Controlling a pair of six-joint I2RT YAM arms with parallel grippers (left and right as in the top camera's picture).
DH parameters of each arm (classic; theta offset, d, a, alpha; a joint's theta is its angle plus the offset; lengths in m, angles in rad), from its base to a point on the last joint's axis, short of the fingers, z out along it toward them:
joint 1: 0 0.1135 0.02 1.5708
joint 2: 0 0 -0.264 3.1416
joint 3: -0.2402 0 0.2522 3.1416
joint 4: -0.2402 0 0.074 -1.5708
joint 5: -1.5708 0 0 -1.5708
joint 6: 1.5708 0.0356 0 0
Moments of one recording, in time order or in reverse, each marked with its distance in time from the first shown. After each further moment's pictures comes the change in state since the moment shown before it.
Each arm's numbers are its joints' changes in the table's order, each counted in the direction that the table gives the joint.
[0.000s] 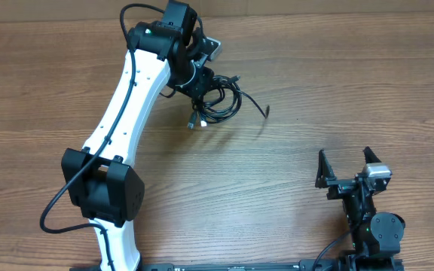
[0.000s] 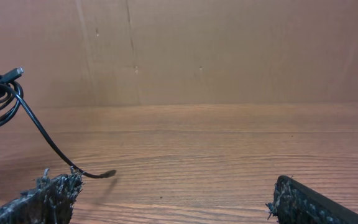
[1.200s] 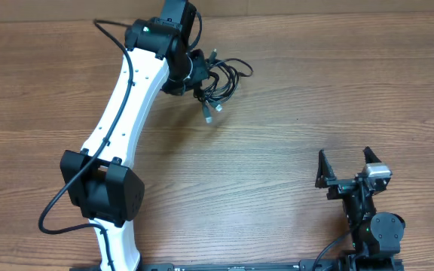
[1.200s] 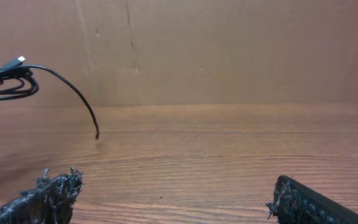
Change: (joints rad) left arm 0.000 0.000 -0.034 -0.016 0.085 -0.853; right arm 0.000 0.000 0.000 0.000 0.000 0.000
